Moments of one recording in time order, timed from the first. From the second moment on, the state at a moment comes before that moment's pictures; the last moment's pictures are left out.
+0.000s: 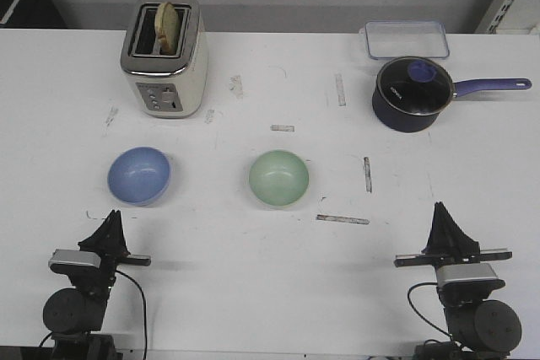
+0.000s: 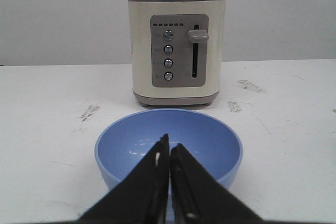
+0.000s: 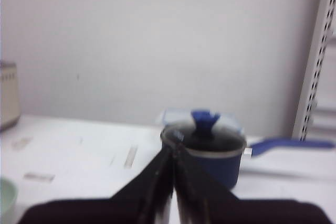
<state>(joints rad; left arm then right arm) -0.04 0.01 0.03 0.14 -0.01 0.01 0.12 0.14 0.30 -0.03 0.03 -0.05</state>
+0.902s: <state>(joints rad) -0.04 0.01 0.03 0.17 -0.01 -0.06 0.12 0.14 0.30 -0.04 0.03 -0.01</state>
